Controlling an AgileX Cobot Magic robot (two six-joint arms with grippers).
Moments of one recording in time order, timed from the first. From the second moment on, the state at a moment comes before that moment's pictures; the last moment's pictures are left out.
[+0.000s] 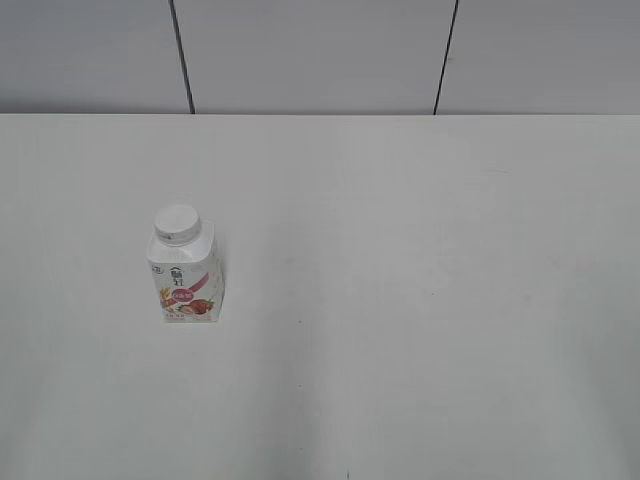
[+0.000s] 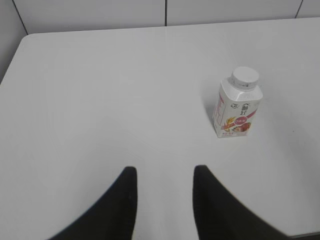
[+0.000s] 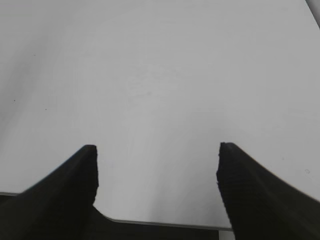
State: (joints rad) left arm 0.07 -0.01 -0.52 -0.08 1.06 0.12; right arm 0.11 -0.01 -0.51 0.09 1.10 -0.07
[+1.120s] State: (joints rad) left arm 0.07 -0.01 -0.52 -0.08 1.06 0.12; right arm 0.11 -0.01 -0.51 0.09 1.10 -0.07
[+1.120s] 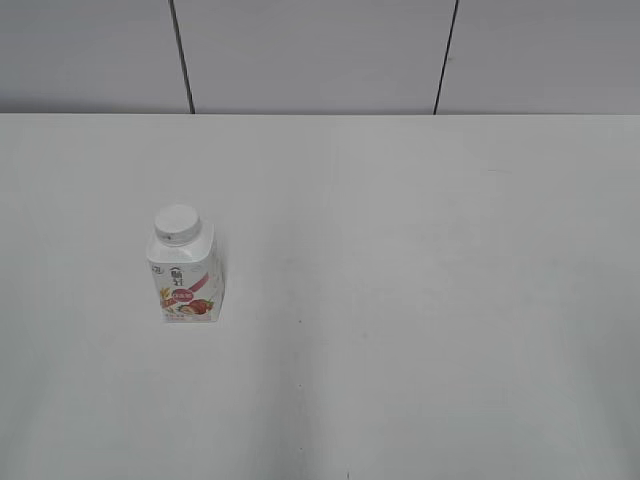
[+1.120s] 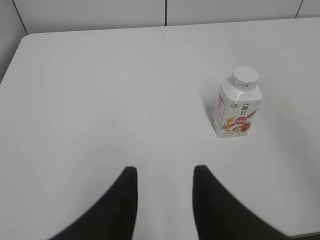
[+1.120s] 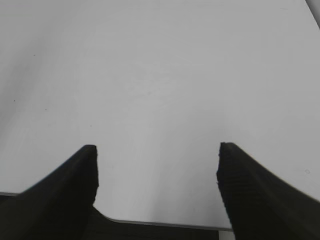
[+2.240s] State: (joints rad) left arm 0.07 0.01 -0.51 -0.06 0.84 0.13; right arm 0.11 -0.01 -0.51 0.09 1.10 -0.07
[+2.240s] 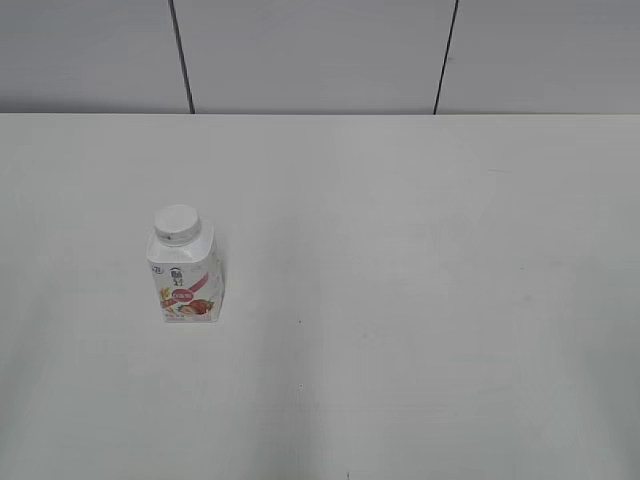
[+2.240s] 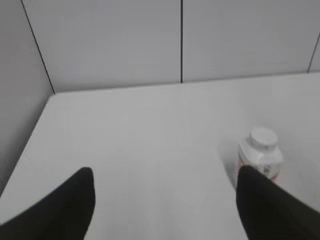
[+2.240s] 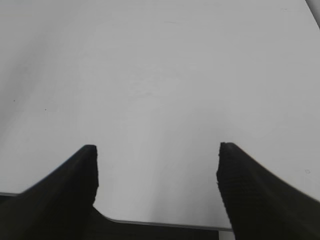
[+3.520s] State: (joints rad) left arm 0.07 0.66 -0.26 -0.04 -0.31 0.14; right arm 0.11 -0.01 -0.51 0.09 1.10 -0.07
